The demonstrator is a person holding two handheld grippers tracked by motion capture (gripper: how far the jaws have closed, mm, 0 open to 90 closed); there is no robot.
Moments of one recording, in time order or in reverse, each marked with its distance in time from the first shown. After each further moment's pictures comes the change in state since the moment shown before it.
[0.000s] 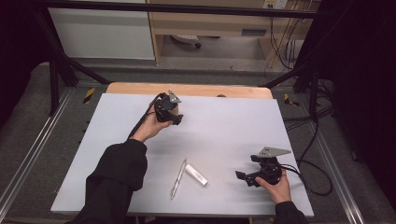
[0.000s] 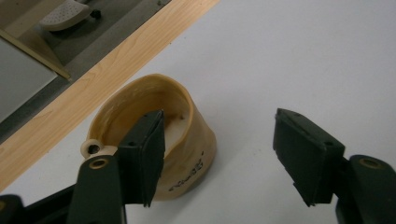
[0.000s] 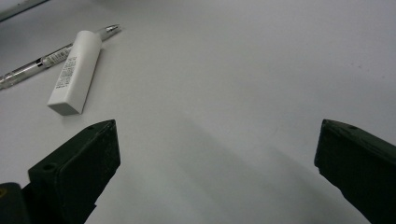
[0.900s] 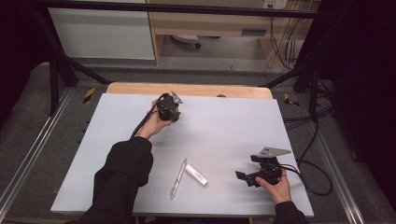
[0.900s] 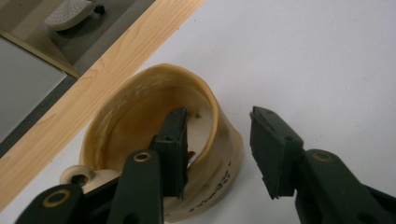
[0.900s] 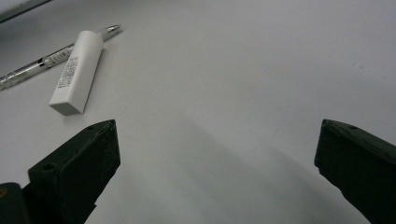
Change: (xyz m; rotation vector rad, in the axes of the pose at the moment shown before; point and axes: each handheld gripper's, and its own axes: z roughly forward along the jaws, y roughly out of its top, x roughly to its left) left arm 0.009 -0.005 0.032 0.044 0.027 0.075; right arm 0.000 0.000 0.000 -0.002 0.005 0.002
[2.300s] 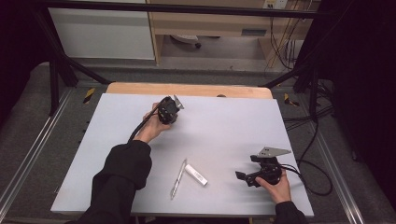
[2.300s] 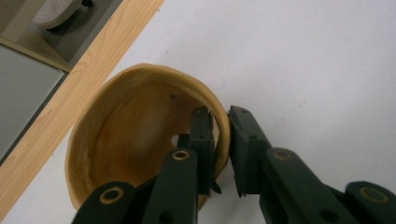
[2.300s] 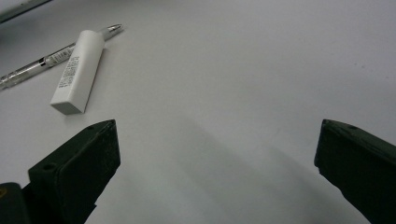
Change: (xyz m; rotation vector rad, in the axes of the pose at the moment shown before) left arm -0.009 -0.003 -0.008 0.076 -0.023 0.087; right arm 0.000 0.000 0.000 0.002 0.005 -0.002
